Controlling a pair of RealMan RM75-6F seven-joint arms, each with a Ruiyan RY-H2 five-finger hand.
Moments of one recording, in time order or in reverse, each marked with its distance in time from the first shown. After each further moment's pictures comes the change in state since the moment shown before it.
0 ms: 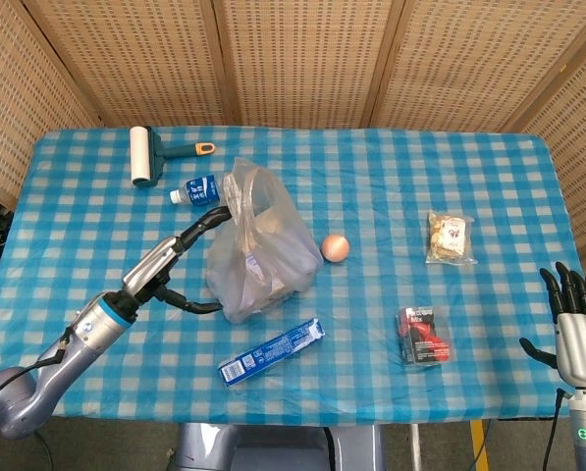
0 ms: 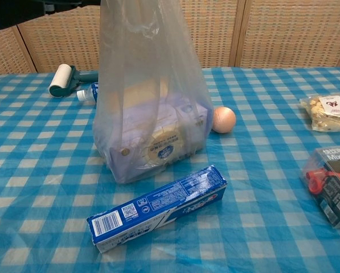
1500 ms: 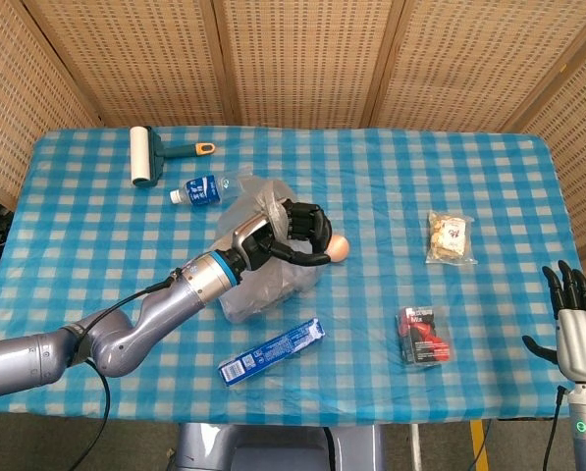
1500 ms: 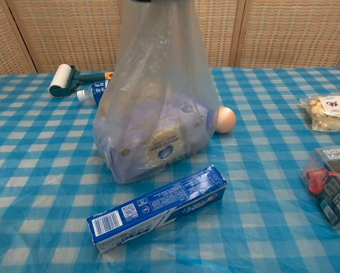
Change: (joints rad) left arm -0.380 -0.162 -0.272 0.074 -0.556 -0.449 -0.172; right arm 0.019 -0.016 0.006 0.027 0.044 -0.026 -0.025
